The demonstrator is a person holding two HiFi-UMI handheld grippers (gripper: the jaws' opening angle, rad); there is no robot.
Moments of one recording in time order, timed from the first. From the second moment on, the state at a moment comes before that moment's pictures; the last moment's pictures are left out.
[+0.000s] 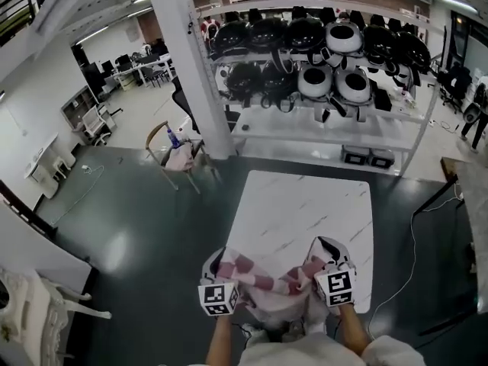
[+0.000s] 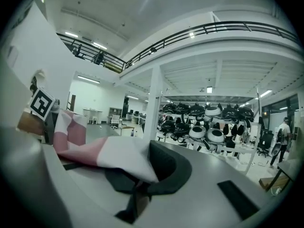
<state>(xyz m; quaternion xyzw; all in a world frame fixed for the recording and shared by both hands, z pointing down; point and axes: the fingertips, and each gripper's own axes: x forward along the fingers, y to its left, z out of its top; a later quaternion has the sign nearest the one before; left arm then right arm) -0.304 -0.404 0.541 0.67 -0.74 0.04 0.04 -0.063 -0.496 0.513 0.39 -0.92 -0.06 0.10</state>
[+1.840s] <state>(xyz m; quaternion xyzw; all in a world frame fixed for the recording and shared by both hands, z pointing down) -0.737 -0.093 0.547 0.26 -0.96 0.05 0.06 -0.719 -0.534 0.561 0.00 -0.92 -0.34 0.17</state>
